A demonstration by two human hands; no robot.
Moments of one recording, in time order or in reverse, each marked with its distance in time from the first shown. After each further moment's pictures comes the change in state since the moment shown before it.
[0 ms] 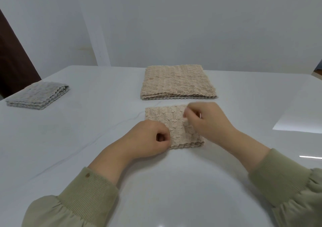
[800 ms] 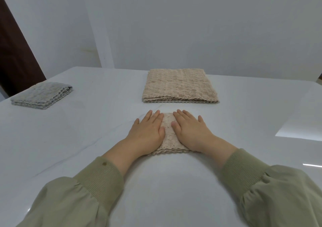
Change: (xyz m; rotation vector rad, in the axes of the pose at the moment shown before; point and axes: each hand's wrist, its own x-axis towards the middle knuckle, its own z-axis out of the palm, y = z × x) left_hand 0.028 -0.024 0.019 0.334 -0.108 -0.329; right_hand 0.013 0.011 0.050 -0.309 -0.443 0.170
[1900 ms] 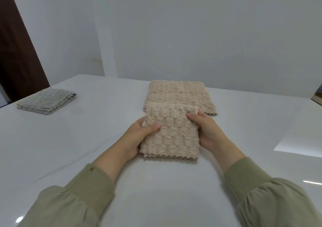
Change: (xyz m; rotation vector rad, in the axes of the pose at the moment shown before) left_hand -0.011 -0.008 -0.021 -1.652 0.104 -0.207; right_hand 0.004 0.018 -0.035 1.815 0.061 0.076
